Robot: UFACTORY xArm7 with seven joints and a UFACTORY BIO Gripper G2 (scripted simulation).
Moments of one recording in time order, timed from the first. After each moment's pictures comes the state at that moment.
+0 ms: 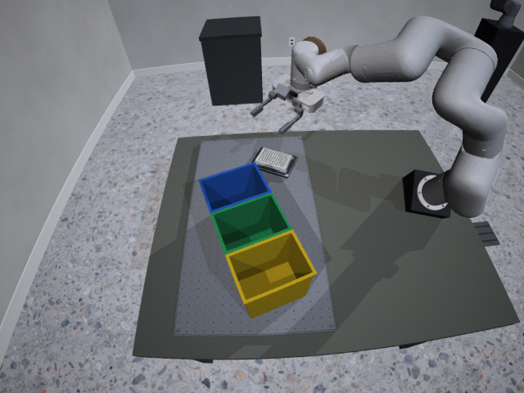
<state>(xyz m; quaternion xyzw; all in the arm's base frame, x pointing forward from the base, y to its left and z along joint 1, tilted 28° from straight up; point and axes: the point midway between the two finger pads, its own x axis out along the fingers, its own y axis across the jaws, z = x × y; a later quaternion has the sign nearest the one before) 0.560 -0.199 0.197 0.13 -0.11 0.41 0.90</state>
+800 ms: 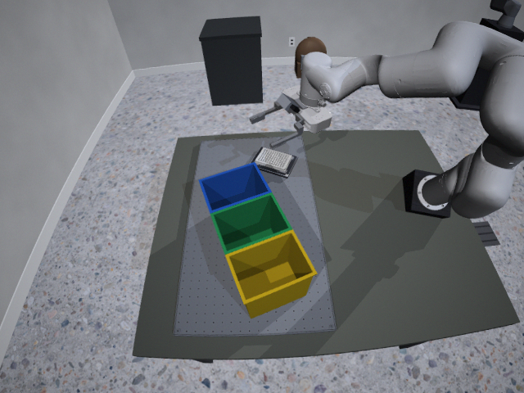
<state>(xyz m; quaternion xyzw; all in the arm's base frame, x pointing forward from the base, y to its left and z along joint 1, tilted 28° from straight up) 0.564 -0.143 0.245 0.16 -0.09 0.27 0.95</state>
